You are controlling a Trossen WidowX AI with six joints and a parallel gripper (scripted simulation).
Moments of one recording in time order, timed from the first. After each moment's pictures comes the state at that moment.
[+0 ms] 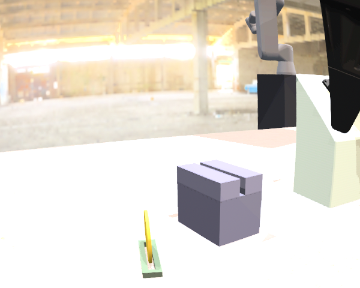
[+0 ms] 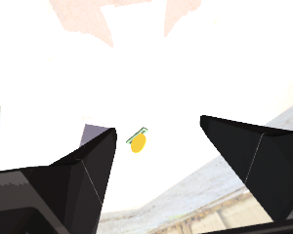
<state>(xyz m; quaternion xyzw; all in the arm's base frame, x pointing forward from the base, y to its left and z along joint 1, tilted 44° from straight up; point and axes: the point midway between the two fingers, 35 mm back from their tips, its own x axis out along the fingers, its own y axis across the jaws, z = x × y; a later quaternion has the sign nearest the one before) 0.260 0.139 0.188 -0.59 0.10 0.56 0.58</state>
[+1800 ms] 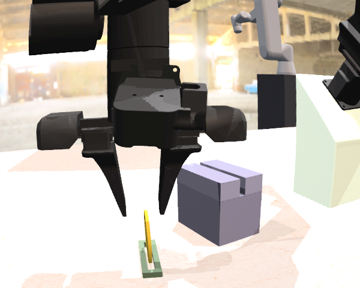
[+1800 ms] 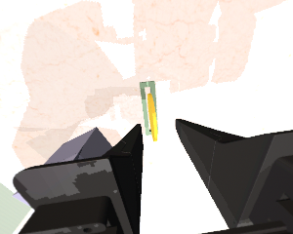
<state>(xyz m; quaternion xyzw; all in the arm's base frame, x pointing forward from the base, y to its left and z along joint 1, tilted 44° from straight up) 0.374 0.082 0.017 -0.21 0.34 0.58 0.71</state>
